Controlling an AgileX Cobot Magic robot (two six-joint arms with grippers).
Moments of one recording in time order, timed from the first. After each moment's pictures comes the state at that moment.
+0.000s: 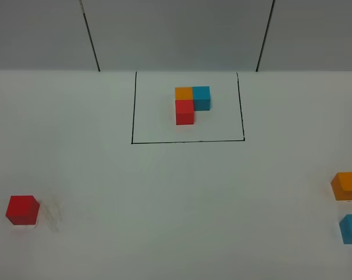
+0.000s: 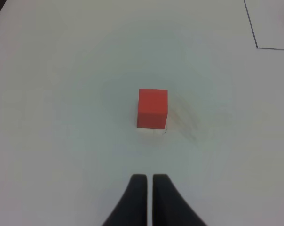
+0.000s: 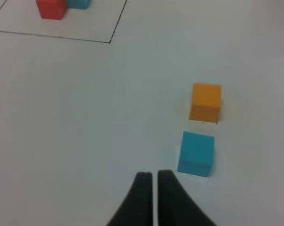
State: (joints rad) left arm 0.11 -0.01 -0.51 -0.04 1.08 -0.01; right arm 0.00 0.04 -0.50 0.16 1.06 -0.13
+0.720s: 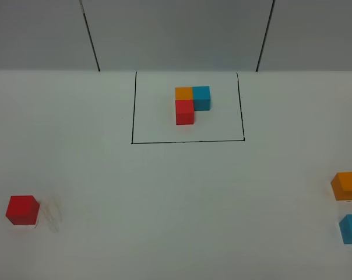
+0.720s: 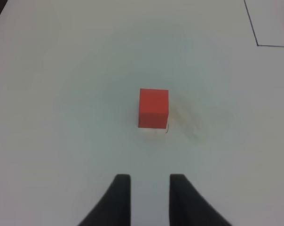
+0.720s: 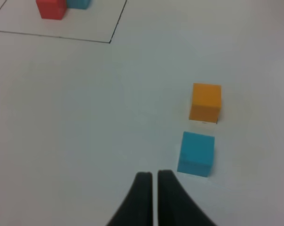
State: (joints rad) left arm 0.11 -0.01 -0.51 -0.04 1.08 0.03; right arm 0.00 0.04 -0.50 0.16 1.06 -0.13
